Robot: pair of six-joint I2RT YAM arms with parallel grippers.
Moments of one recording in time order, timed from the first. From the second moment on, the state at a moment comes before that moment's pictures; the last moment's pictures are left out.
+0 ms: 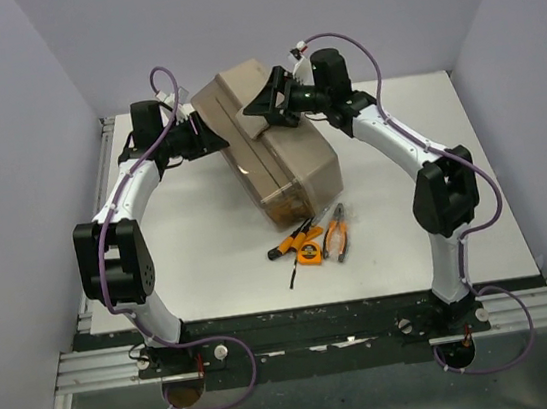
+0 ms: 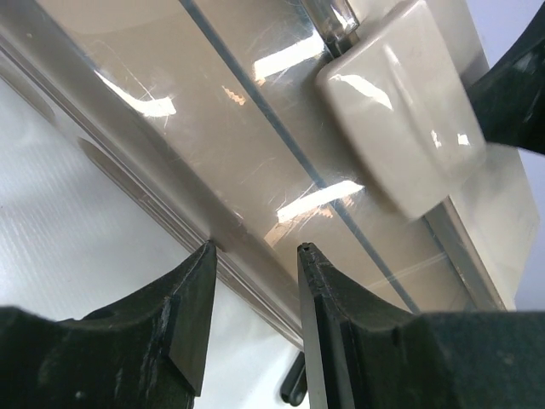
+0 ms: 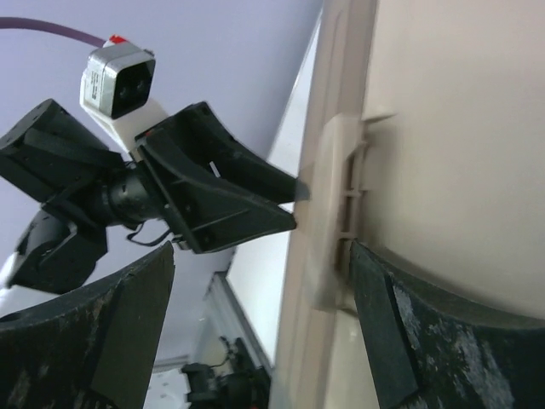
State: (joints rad) left arm -0.06 1.73 1.38 -0.23 0.72 -0.37; right arm 0.46 2.03 1.86 -0.14 -0.60 0.80
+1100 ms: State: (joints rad) left arm -0.02 1.50 1.20 -0.11 0.69 -0.47; right arm 0.49 1.74 1.79 -0.50 -0.23 0.46
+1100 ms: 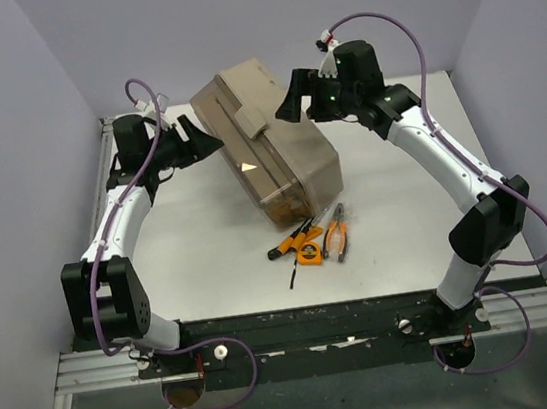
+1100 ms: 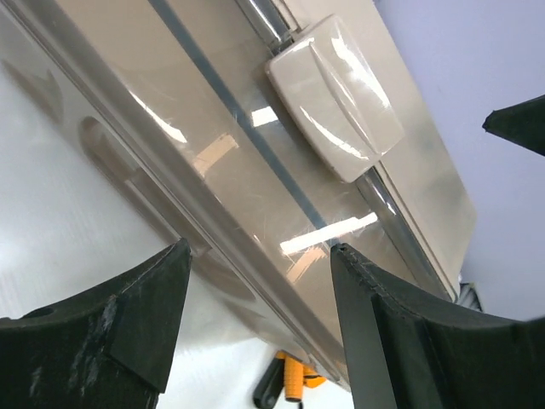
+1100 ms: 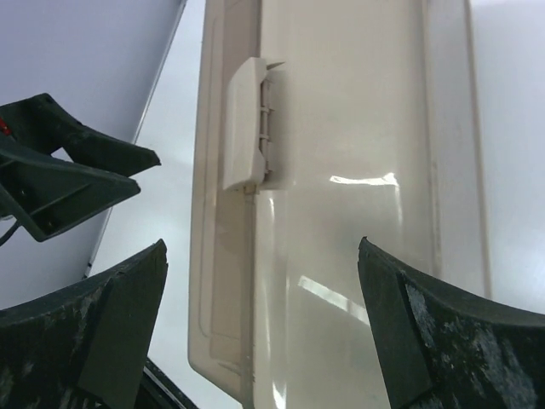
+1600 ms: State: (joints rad) left arm -0.14 1.61 1.08 0.11 0.70 -0.70; right arm 0.34 1.74 1.55 -0.47 -0.41 0.43
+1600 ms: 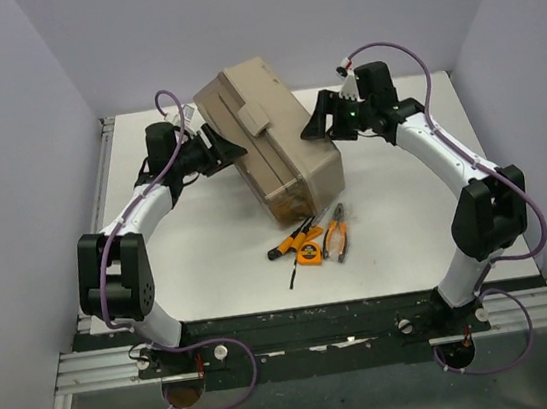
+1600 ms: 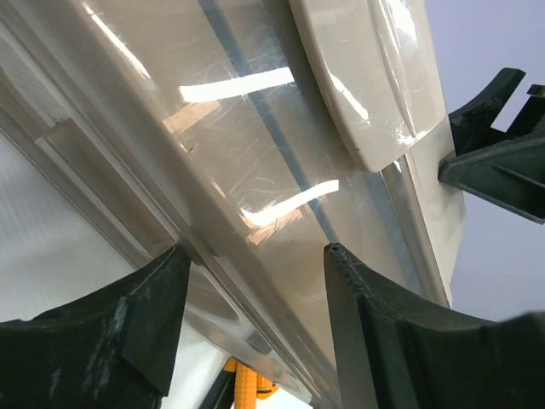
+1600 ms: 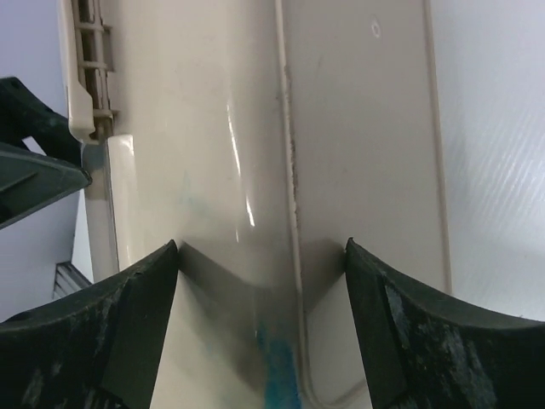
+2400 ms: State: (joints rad) left arm -0.24 1.72 1.27 0.27 0.48 -0.70; right arm 0.23 1.75 1.25 0.03 -0.55 0.71
